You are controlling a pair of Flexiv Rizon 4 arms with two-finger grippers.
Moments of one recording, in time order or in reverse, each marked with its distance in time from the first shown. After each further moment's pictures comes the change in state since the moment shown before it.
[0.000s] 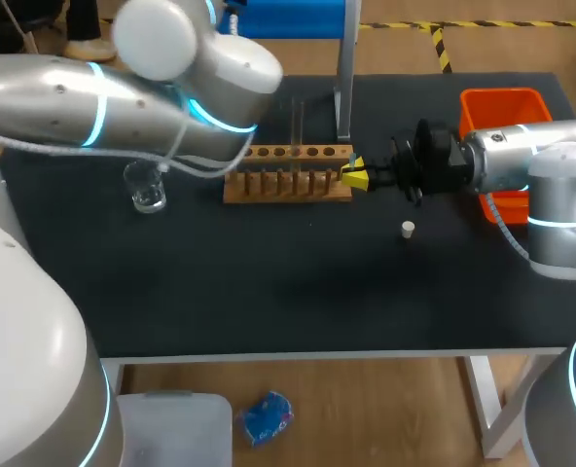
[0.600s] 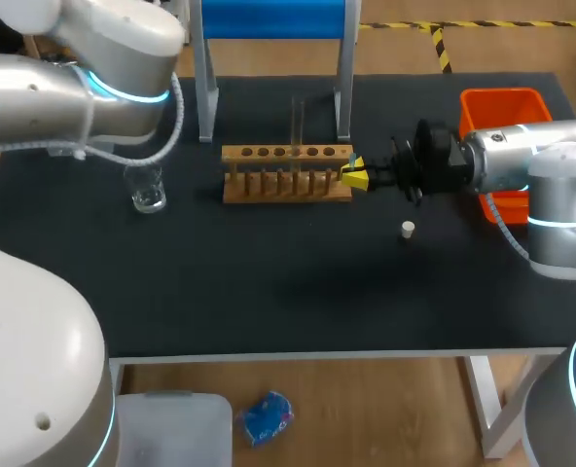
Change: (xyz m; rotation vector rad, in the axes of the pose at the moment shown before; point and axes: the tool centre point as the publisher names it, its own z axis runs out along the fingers) left arm -0.039 -0.001 -0.023 -0.034 0.303 0.103; right arm 0.000 0.000 0.000 0.000 0.000 0.000
